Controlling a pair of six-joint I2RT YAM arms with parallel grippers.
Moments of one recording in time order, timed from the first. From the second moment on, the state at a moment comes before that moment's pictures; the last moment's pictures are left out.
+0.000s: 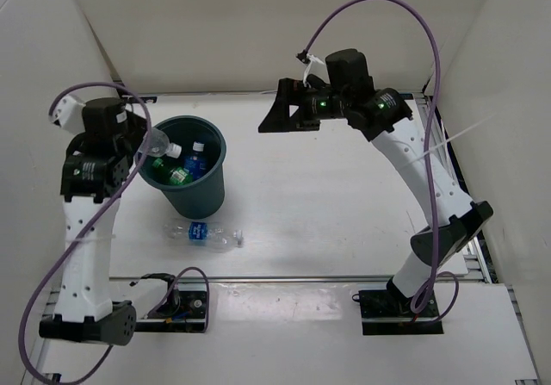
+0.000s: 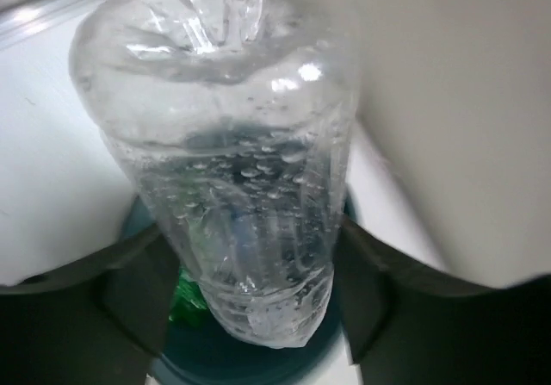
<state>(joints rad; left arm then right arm) -0.06 1.09 1.59 -1.00 -0.46 -0.93 0.63 1.66 2.00 -0.84 -0.55 0.49</state>
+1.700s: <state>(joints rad) -0.27 0.54 0.26 -0.65 -0.13 -1.82 0.53 1.56 1.85 -0.85 -0.60 0.49</state>
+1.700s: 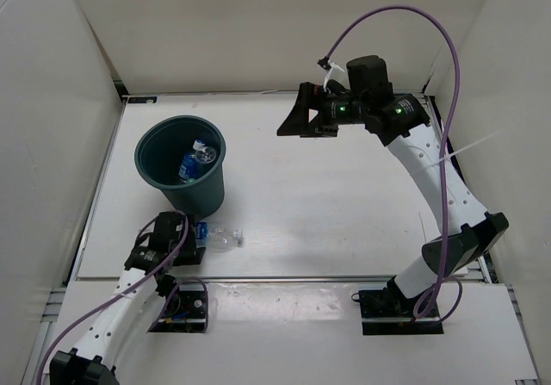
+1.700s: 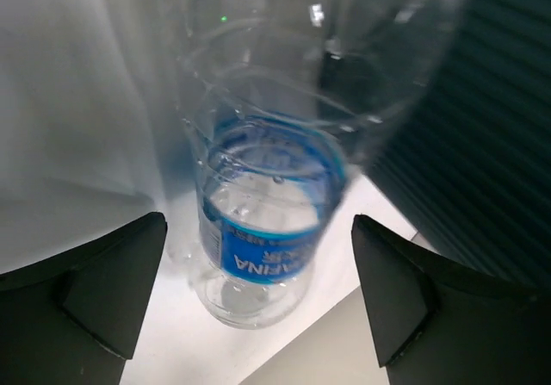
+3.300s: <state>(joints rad) -0.25 1.29 1.70 -0.84 -0.75 -0.82 0.50 1.56 1.80 -0.85 -0.65 0.53</state>
